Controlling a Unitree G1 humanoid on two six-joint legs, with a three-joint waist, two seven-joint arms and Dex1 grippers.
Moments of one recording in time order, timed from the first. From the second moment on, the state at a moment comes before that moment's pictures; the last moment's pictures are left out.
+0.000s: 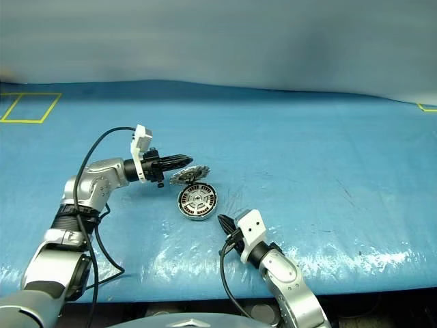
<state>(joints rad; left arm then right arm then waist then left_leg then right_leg) -0.63 0.48 -0.07 0.45 -0.47 0.48 -1.16 0.25 -0.21 0.35 -0.30 0.16 0.16 0.39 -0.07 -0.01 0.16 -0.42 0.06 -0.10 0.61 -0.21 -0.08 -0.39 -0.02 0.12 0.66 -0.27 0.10</state>
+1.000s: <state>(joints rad) -0.38 0.46 -0.02 0.10 -0.40 0.49 -1.08 0.20 -0.25 0.23 -0.54 0.13 0.53 0.28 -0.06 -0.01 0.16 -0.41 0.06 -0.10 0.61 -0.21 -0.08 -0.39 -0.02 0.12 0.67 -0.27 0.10</state>
